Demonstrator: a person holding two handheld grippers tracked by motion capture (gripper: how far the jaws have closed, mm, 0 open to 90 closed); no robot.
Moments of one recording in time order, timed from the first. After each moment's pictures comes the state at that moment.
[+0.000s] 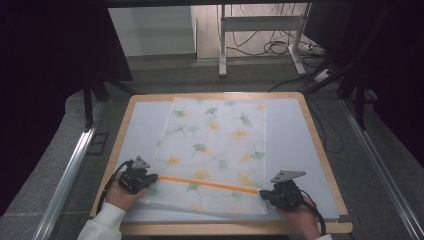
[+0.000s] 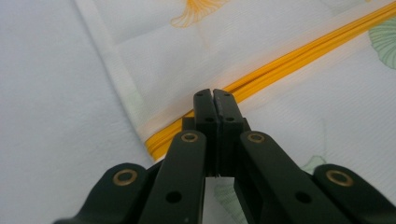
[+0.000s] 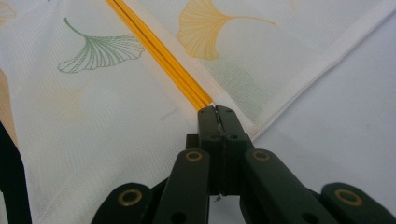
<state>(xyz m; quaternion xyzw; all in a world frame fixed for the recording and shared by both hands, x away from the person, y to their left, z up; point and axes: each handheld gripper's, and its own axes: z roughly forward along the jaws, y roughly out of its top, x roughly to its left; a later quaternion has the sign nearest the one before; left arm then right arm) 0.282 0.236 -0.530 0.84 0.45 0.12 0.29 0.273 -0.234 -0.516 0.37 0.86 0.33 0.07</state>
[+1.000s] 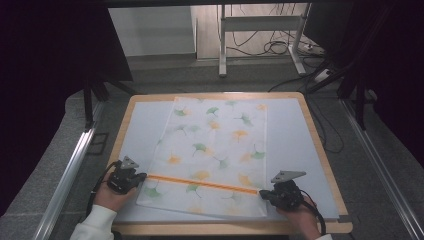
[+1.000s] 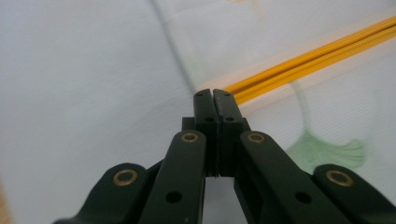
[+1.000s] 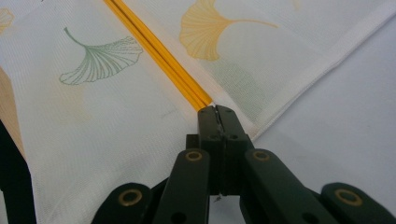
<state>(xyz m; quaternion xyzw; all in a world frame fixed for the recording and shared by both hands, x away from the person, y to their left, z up) 0.277 0.265 -0.530 0.82 0.49 0.15 0.28 0.273 -0.235 -0.517 0.37 0.86 0.33 0.07</state>
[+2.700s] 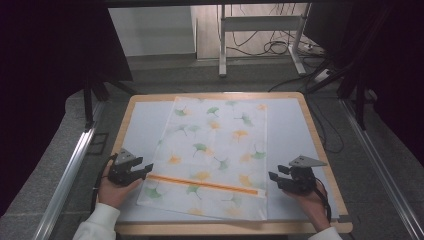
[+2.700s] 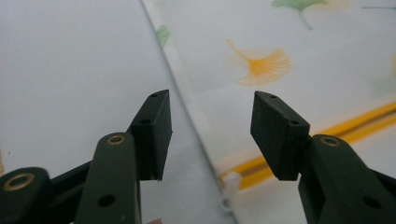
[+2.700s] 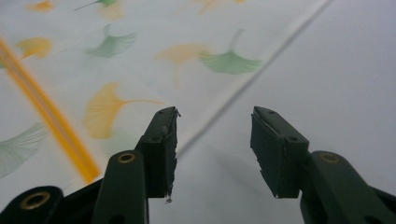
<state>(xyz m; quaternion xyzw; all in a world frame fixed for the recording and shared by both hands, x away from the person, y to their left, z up) 0.294 0.265 -0.525 0.77 0.48 0.20 0.37 0.308 -0.272 -0.503 0.41 0.80 0.40 0.16</state>
